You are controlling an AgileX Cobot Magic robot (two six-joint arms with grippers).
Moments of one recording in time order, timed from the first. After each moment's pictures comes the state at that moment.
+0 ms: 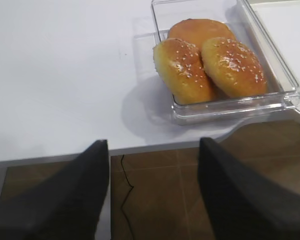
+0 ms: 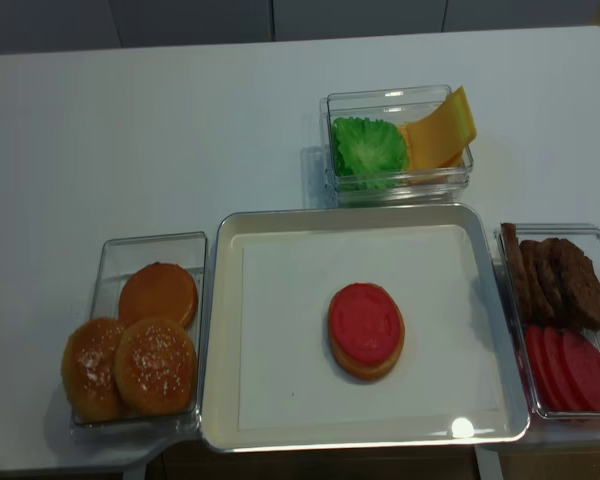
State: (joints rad) left arm -0.02 -0.02 -0.49 0.03 1.19 -0.06; right arm 0.10 -0.02 -0.53 0.11 1.20 -0.04
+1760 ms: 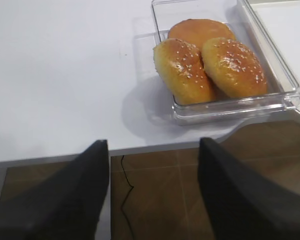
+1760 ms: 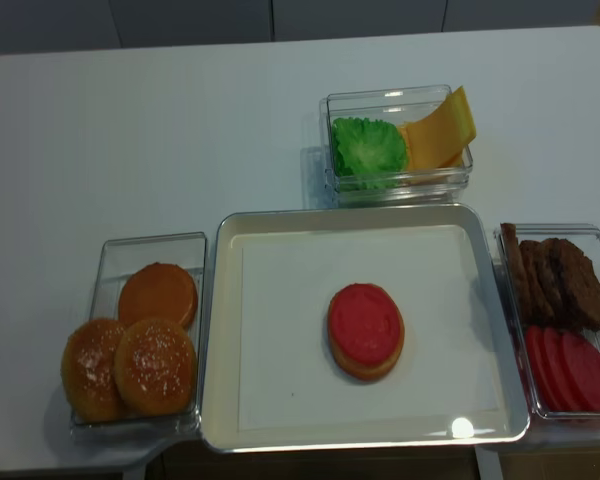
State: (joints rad) left arm -0.02 -0.02 -0.49 0.03 1.19 -0.06; right arm 0.05 -0.02 -0.48 0.11 1.16 -0.05
